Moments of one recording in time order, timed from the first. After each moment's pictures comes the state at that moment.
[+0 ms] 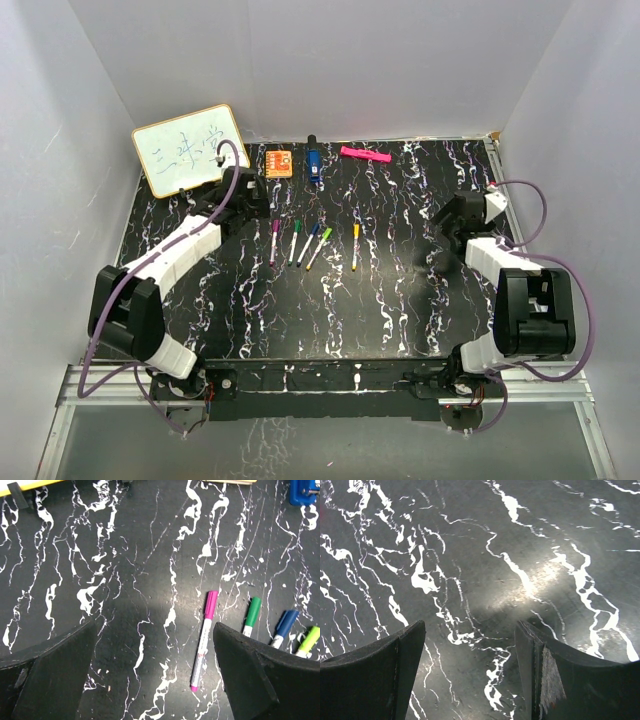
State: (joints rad) left arm -0.40 1.51 1.09 -0.32 -0.43 -0.32; right arm -0.01 1.48 0.75 0.04 0.29 0.66
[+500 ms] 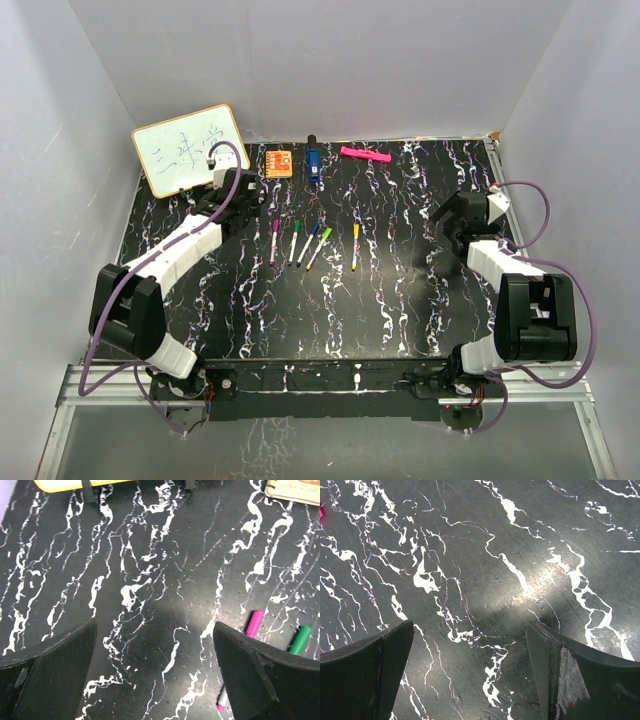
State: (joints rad) left arm -0.40 1.53 1.11 -0.37 -0.64 -0.38; right arm -0.05 1.44 0.72 0.05 0.27 0.65
